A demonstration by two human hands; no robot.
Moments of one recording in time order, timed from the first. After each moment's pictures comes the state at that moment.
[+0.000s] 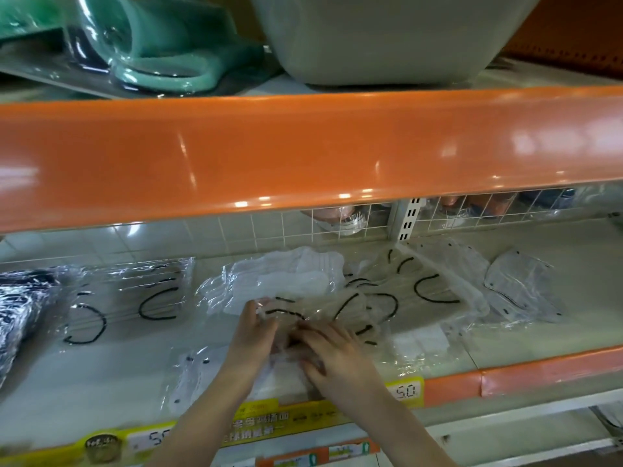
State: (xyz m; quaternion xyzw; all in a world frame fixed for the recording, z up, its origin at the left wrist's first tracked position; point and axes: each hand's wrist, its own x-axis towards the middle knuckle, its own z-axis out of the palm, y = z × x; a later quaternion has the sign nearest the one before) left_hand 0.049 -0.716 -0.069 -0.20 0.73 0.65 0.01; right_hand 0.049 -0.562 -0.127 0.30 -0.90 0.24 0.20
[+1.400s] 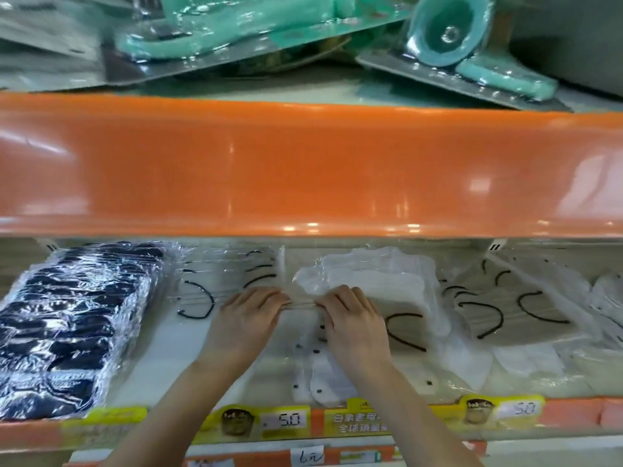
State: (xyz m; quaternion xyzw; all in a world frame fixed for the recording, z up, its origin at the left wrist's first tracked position) left_hand 0.065 -0.913 -0.089 0.15 0.94 0.09 -0.28; right_hand 0.033 -0.720 -0.096 0.26 -0.89 0.21 0.30
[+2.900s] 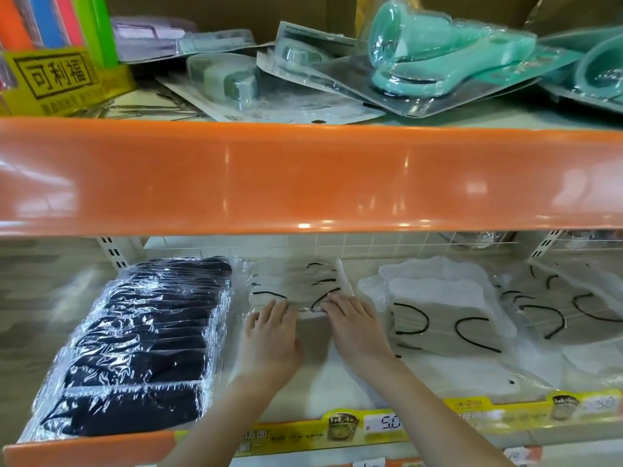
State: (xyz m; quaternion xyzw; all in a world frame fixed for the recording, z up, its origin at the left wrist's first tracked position) left_hand 0.084 -1.000 -0.116 0.03 0.98 0.08 -0.16; right_hand 0.039 -0.838 -0.109 0.25 -0.96 0.12 0.07
